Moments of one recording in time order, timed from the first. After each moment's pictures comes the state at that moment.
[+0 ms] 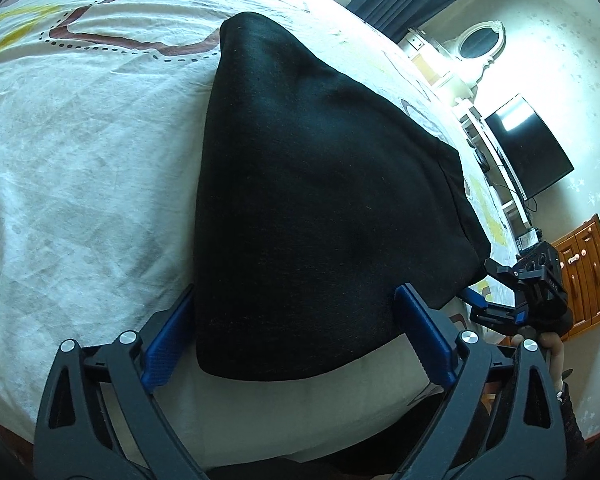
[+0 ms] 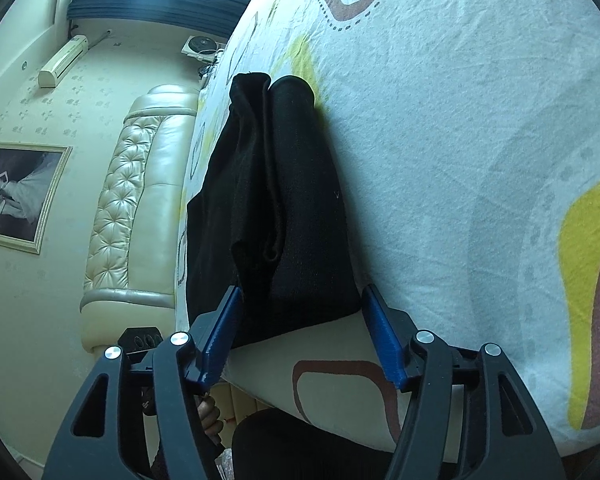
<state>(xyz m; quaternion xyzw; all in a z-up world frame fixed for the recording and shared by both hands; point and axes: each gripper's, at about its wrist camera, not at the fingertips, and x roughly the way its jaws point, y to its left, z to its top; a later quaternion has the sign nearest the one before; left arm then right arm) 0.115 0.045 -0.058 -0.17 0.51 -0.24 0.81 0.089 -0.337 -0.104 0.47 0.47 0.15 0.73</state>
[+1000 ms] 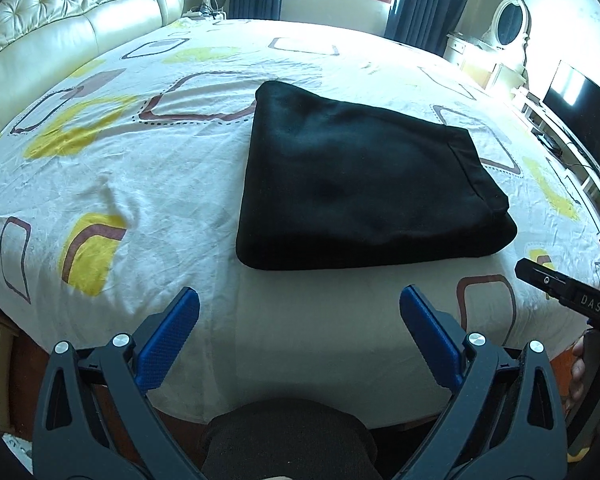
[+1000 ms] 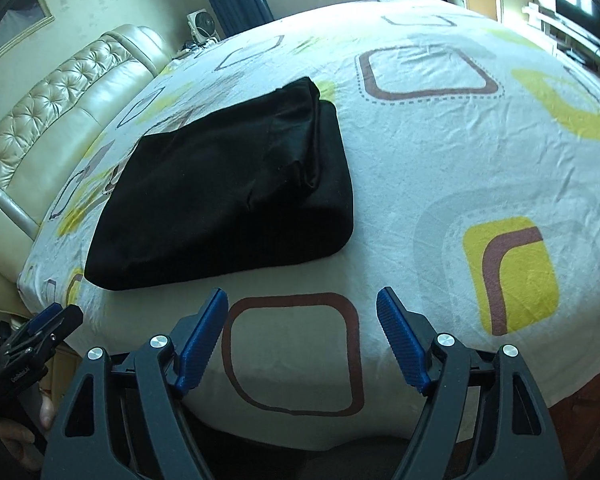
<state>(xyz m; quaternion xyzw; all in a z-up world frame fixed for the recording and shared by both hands) 0.018 0.011 0.006 -0.02 0.43 -0.08 0.90 0.030 -0.253 -0.038 0.14 0.45 0.00 0.88</state>
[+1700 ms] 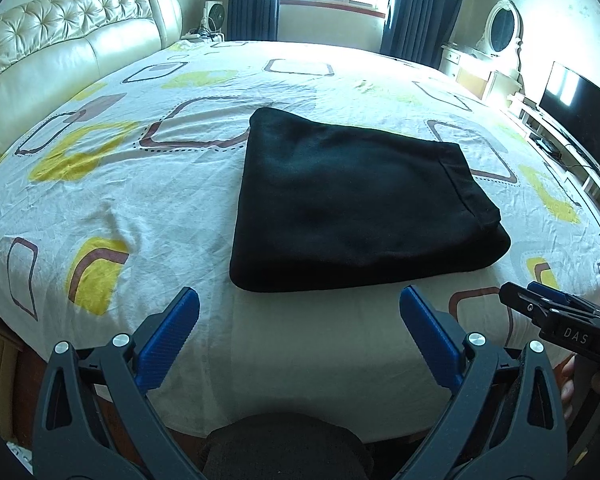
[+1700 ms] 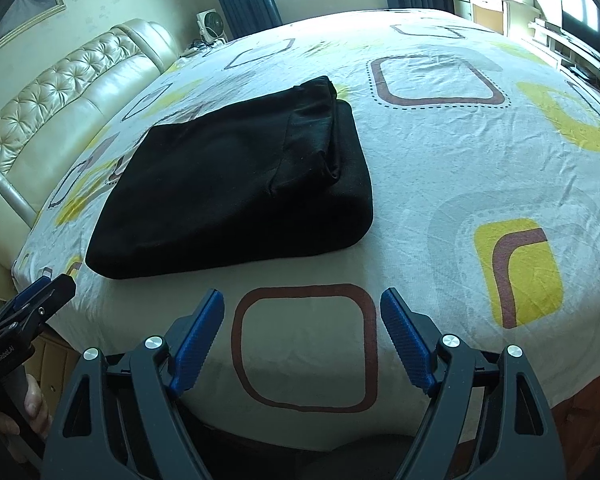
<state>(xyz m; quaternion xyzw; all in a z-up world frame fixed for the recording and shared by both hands) 0.009 -0.002 0.018 -0.01 0.40 -0.08 0.91 0.022 -0.236 -0.041 0.13 0.44 0.01 0.89</state>
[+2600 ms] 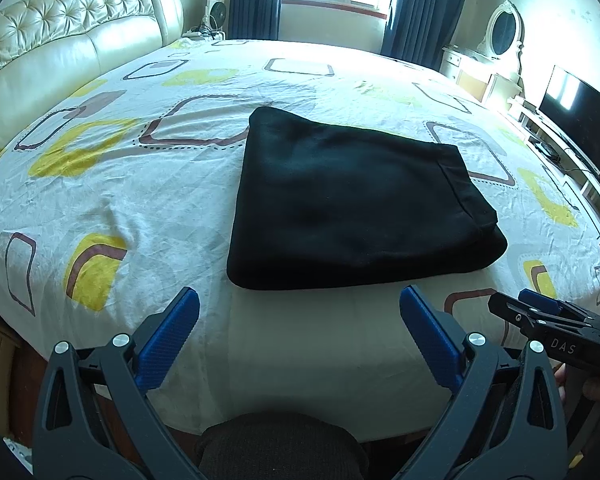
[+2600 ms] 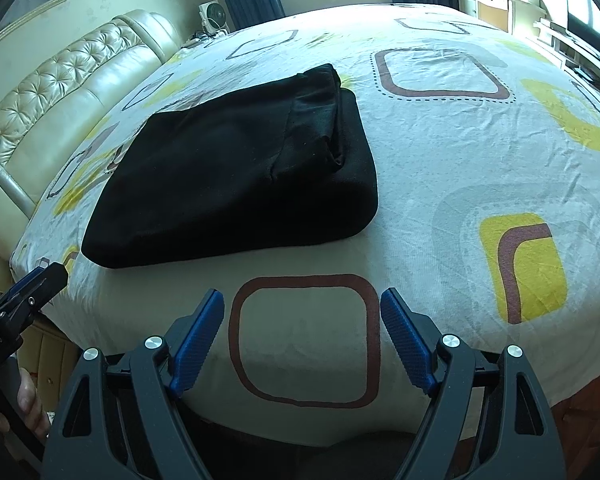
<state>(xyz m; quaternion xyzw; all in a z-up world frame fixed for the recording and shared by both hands) 0.007 -0.001 0.021 -0.02 0.40 -0.08 0.91 0.022 -0.233 -0.047 0.12 0.46 0.01 0.88</state>
